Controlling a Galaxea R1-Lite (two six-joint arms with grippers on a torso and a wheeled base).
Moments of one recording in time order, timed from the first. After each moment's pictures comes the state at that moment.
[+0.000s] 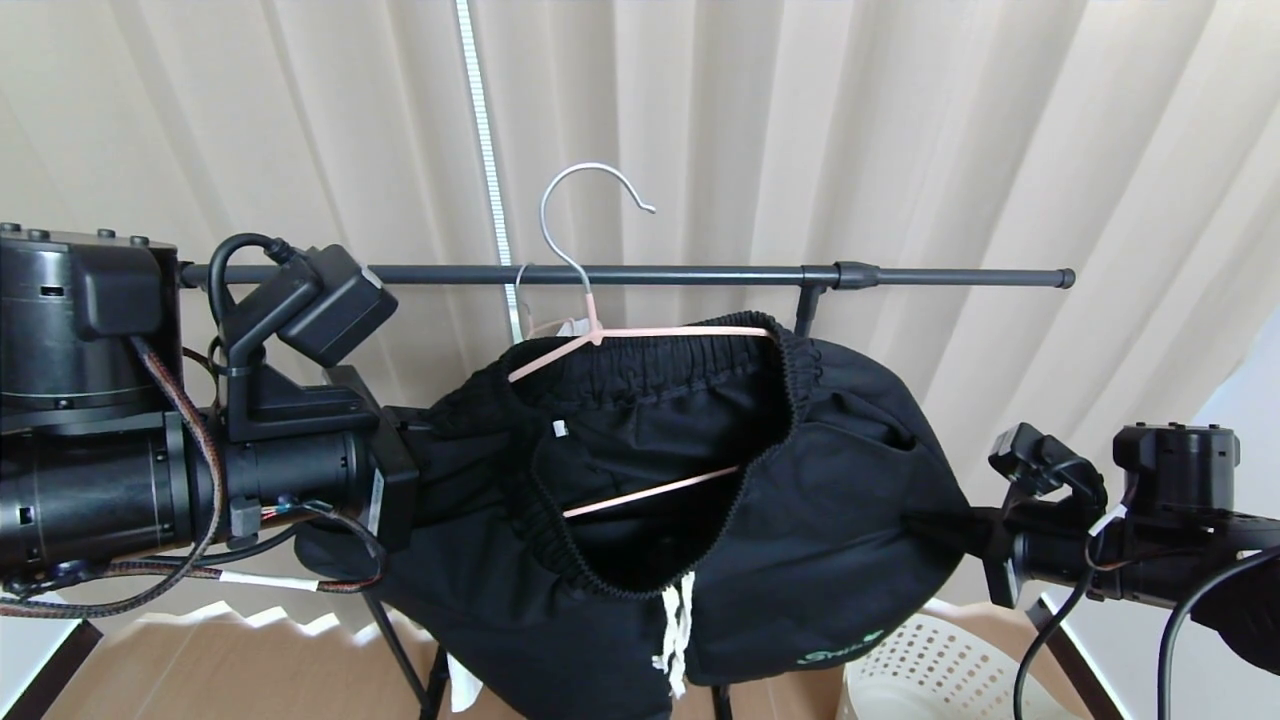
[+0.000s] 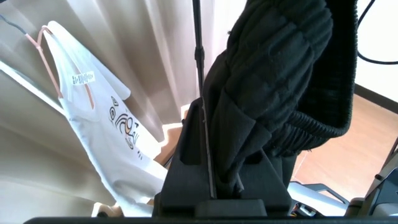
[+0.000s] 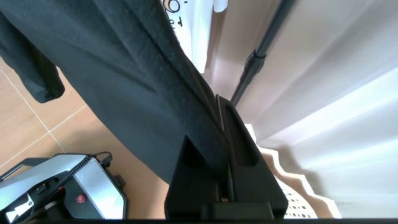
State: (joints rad) left arm -0.43 1.40 -0.81 -0.23 -0.37 0.25; right arm -0.02 1.85 -0.47 -0.77 0.67 -0.45
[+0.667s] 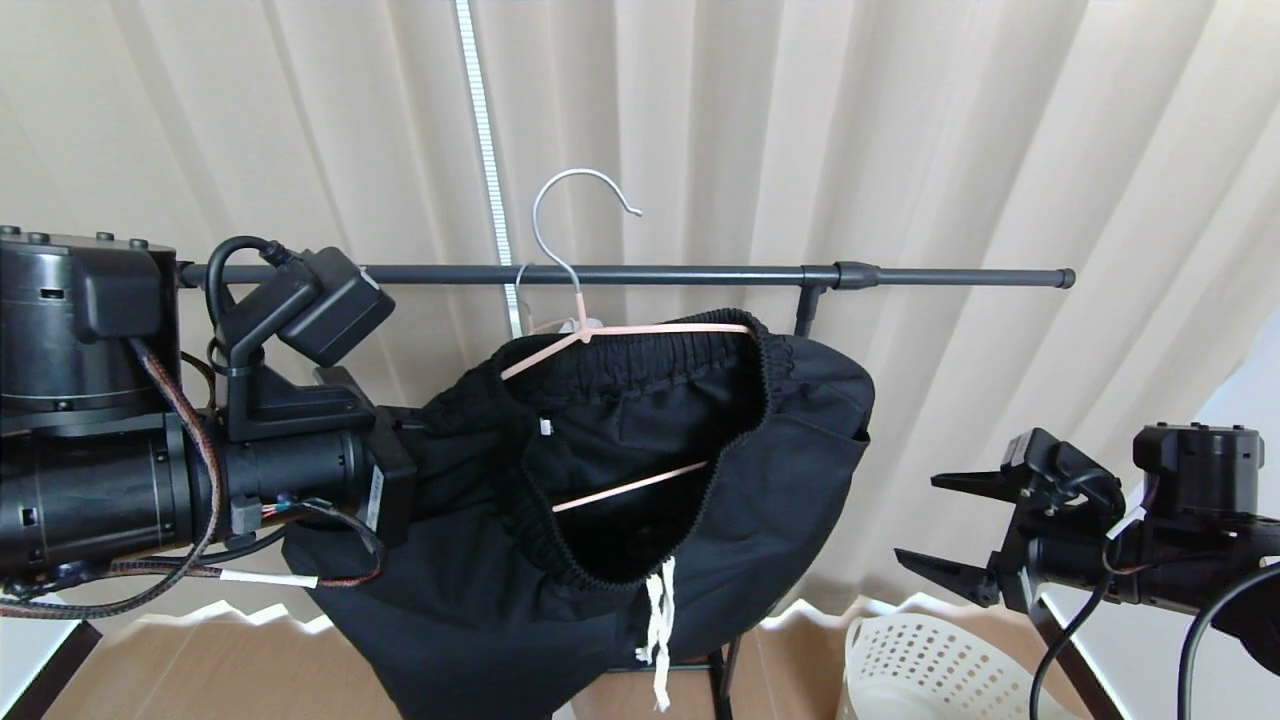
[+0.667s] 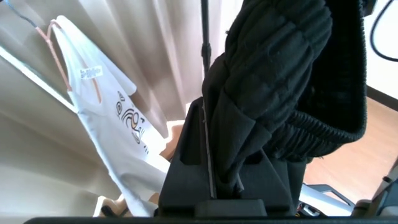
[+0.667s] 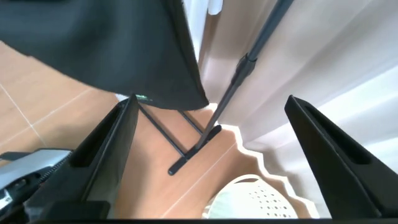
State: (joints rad) left arm -0.43 1.40 -0.80 -0.23 -0.33 0.24; right arm -0.03 1.81 -0.45 -0.77 0.67 -0.55
